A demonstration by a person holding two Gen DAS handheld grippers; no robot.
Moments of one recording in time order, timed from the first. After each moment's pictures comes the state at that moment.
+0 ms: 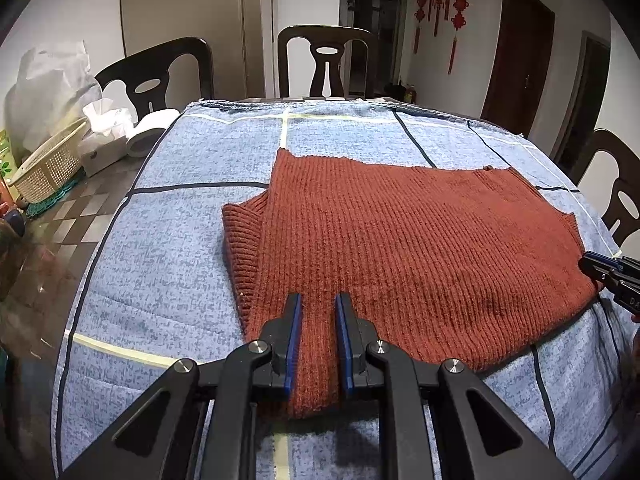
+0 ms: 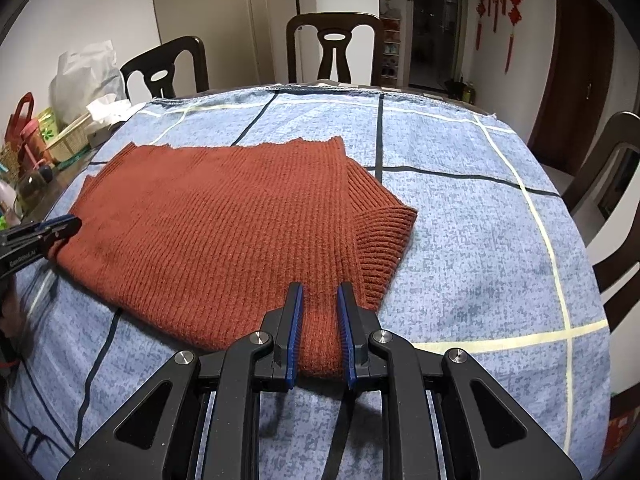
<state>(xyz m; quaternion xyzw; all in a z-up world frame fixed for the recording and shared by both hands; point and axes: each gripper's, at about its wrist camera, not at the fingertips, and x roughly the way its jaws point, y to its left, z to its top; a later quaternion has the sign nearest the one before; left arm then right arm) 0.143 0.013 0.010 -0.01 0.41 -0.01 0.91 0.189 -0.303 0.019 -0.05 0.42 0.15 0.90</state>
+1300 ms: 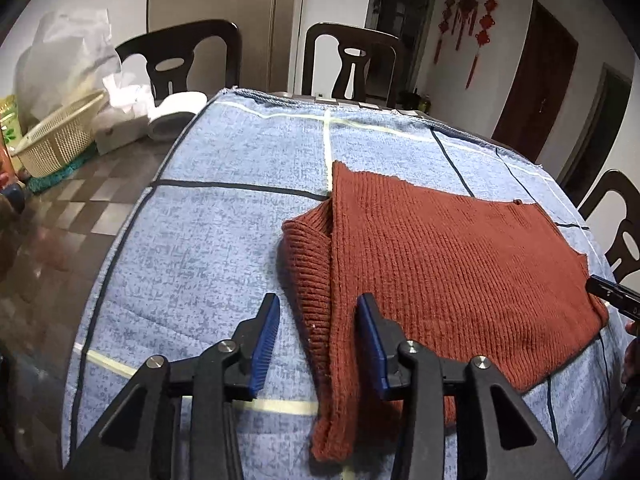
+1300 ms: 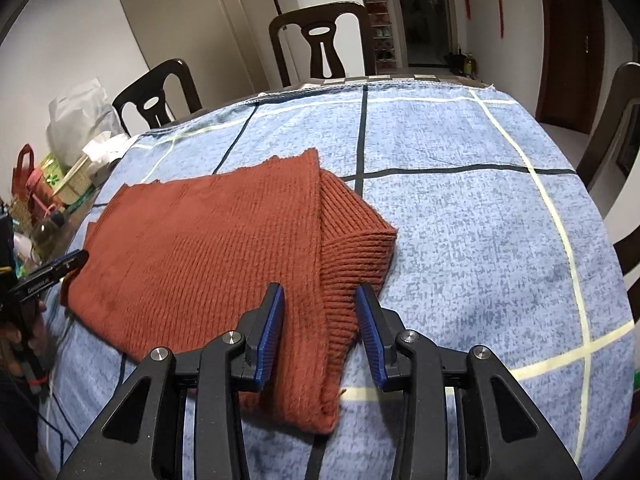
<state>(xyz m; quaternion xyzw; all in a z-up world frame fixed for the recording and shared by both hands) 0.163 0.058 0.008 -0.07 0.41 0.00 0.91 0.224 -0.329 0.019 0.04 0.44 0.17 0.88</state>
